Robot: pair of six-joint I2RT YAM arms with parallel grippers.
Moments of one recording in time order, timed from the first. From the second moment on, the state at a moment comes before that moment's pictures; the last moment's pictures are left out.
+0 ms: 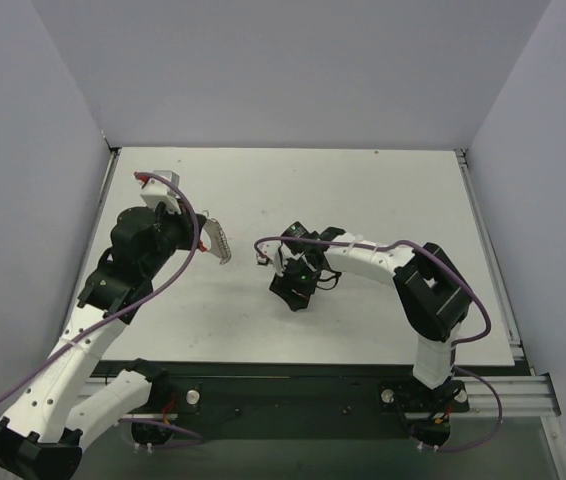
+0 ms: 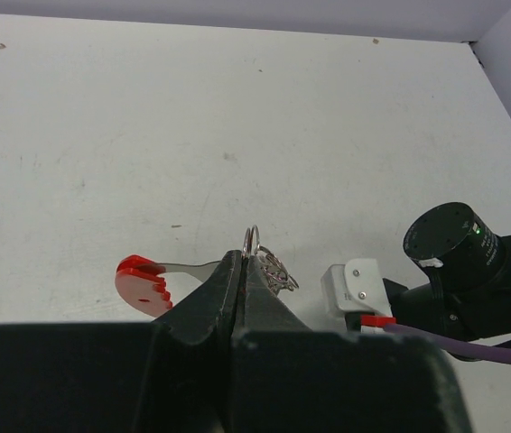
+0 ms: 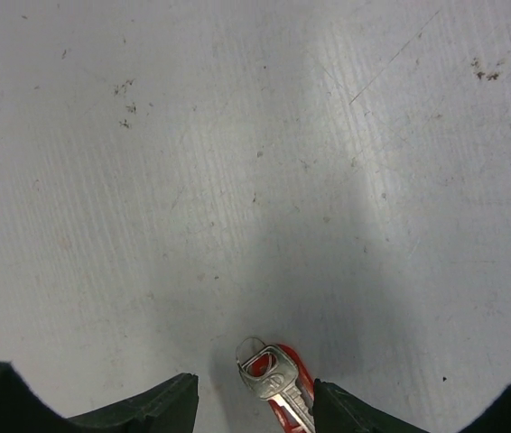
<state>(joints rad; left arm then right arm) -0.42 0.88 0.97 -0.34 -0.08 -0.32 0.78 1.85 1.20 -0.63 -0.32 -0.46</state>
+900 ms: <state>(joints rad) -0.41 0.85 0.94 -0.36 -0.04 -0.32 0.79 1.88 1.22 -0.59 -0.34 -0.48</state>
